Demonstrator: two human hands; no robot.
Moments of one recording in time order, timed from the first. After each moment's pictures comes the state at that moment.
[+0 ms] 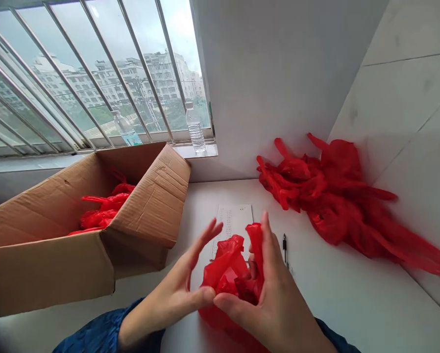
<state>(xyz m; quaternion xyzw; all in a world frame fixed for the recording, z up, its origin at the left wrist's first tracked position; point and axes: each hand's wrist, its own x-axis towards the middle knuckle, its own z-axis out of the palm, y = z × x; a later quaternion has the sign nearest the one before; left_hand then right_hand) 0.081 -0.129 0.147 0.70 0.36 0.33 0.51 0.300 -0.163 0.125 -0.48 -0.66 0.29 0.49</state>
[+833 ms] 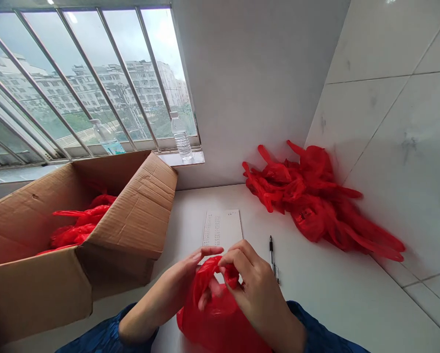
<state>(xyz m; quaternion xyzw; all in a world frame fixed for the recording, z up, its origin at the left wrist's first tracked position) 0.104 -0.107 0.120 0.42 0.27 0.30 0.81 0.297 -0.141 0.115 -0.42 -0.74 0.16 0.51</state>
